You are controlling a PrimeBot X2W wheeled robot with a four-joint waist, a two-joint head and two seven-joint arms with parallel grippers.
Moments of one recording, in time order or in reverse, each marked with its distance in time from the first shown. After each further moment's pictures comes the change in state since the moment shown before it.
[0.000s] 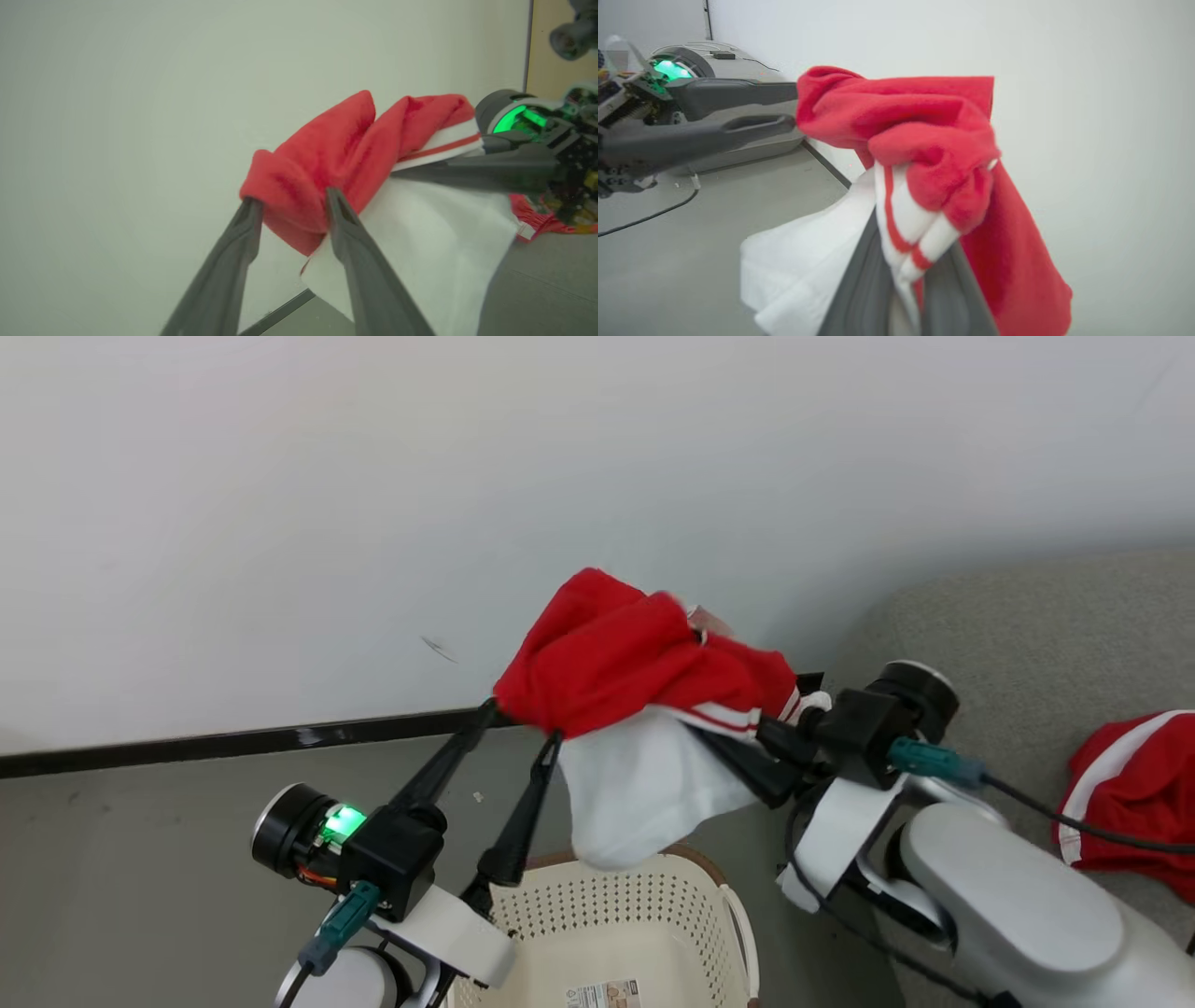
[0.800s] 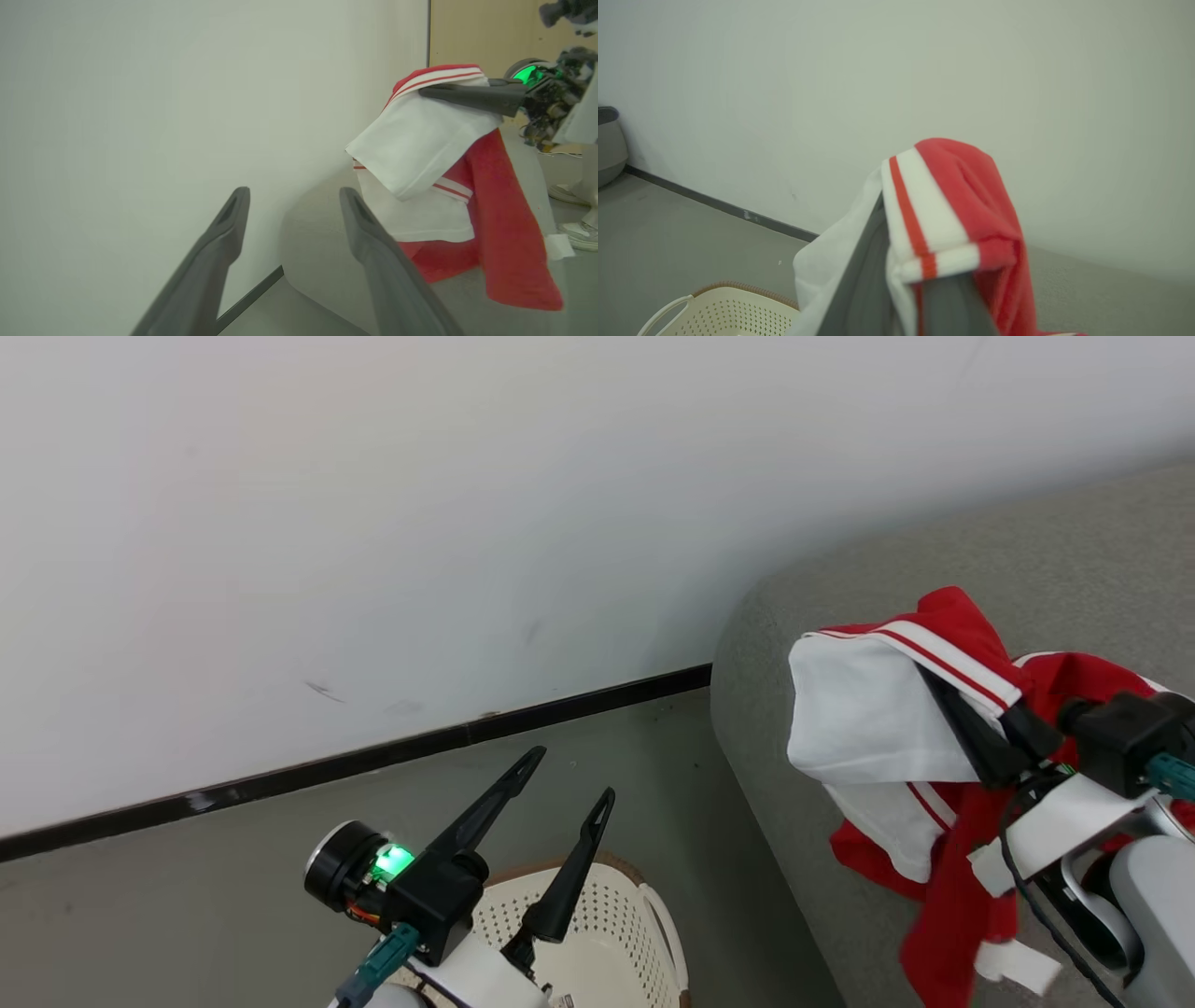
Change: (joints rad) left arm 0.035 -0.019 -0.067 0.053 -0.017 -0.045 -0.068; right arm 0.293 -0.113 -0.514 -0.092 -0.124 0.000 0.000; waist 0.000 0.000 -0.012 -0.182
